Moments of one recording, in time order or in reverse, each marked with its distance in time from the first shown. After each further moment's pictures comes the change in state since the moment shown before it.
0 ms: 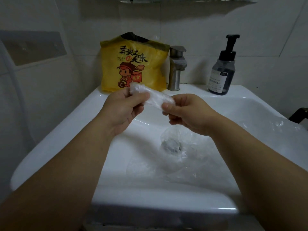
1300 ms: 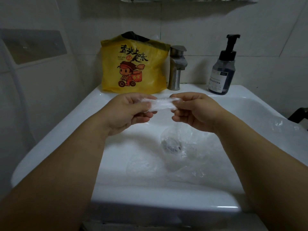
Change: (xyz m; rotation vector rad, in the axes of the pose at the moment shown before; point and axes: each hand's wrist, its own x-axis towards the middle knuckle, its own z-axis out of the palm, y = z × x) left_hand -0.008 0.004 -0.007 0.204 -0.230 -0.086; right_hand -0.002 -0.005 -0.013 0.378 0.015 0.151
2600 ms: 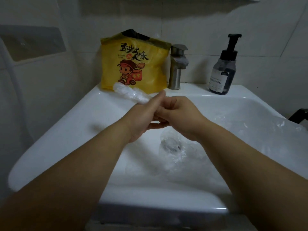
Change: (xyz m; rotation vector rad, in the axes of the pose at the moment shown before) left_hand 0.009 -0.016 0.035 0.023 -0.042 -0.021; right_hand -0.002 0.019 0.039 -0.420 -0.037 -0.228
